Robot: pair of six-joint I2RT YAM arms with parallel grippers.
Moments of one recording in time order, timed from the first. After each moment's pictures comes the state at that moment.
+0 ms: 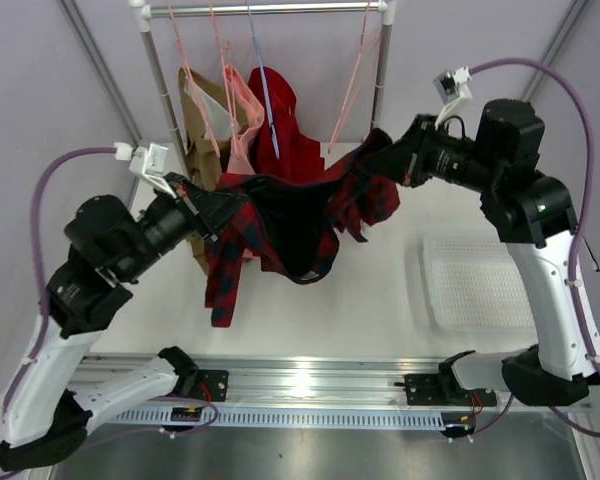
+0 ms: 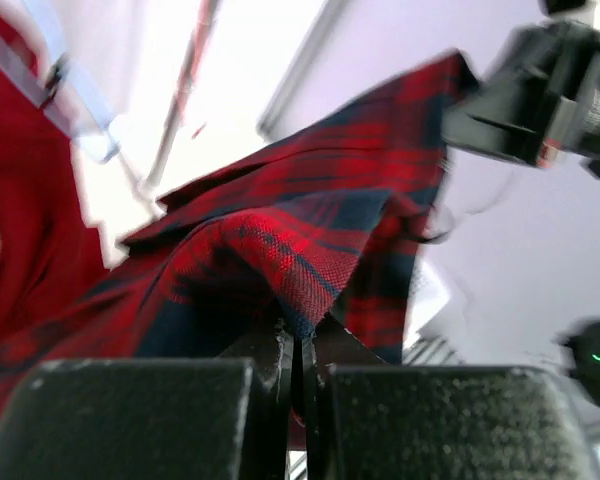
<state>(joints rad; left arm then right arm) -0.71 0.87 1.47 -0.58 0.02 -0.52 0.44 1.35 2.02 -0.83 -0.49 0.45</state>
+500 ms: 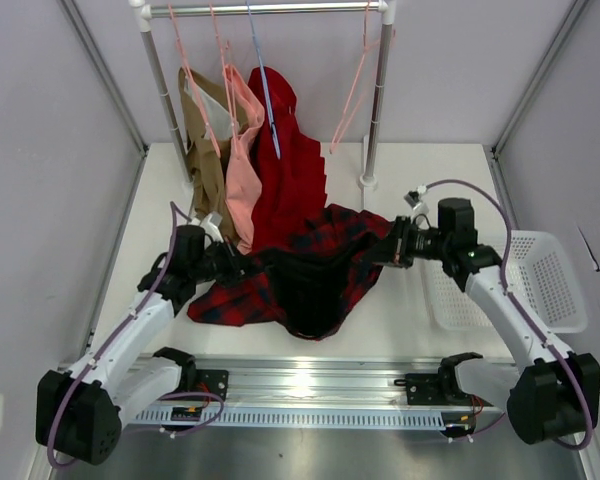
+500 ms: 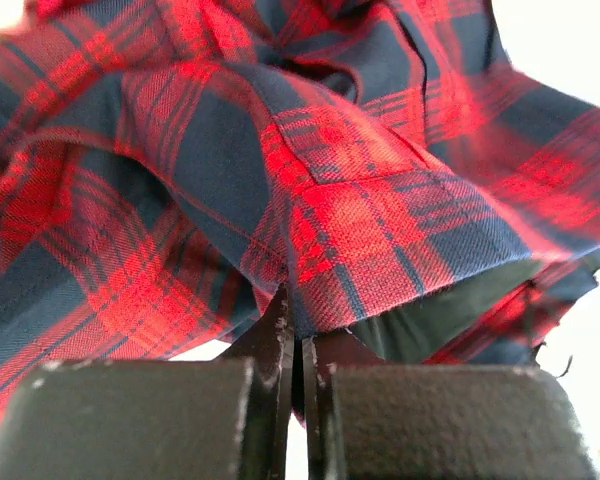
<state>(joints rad) -0.28 0.94 0.61 -0.33 0.44 -0.78 0.21 1.12 0.86 -0.32 -0.90 0.67</state>
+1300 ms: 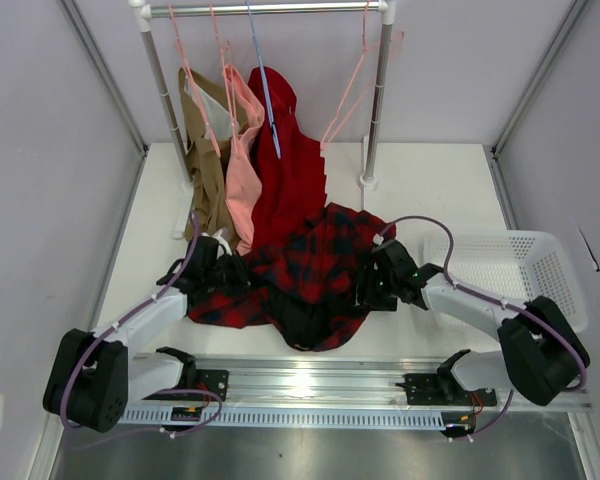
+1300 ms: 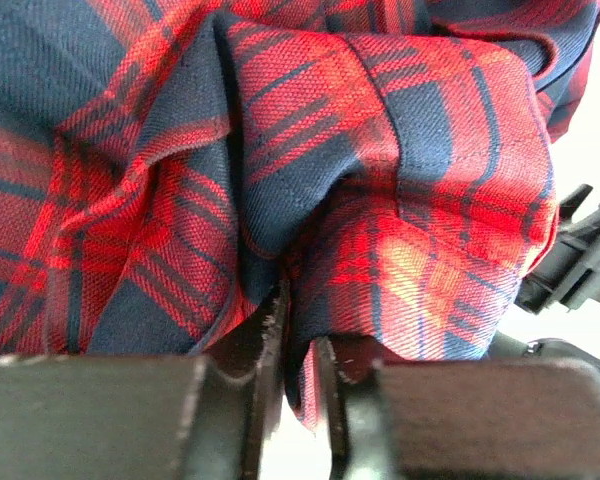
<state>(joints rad) -0.29 1.14 0.46 -0.13 0.41 -0.78 0.60 1.34 0.63 -0.31 -0.18 0.69</state>
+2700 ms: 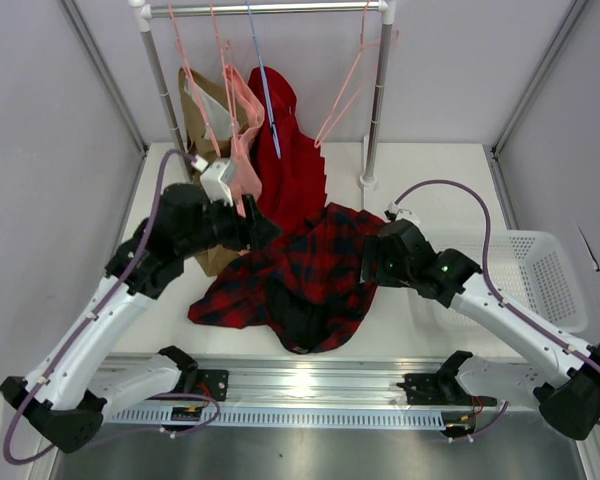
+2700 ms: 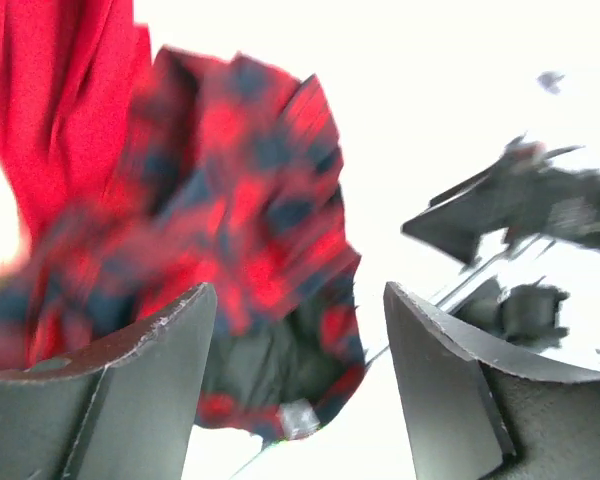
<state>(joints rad) -0.53 0.96 1.13 -0.62 0.21 -0.47 0.75 1.09 0.98 -0.75 0.22 0.70</state>
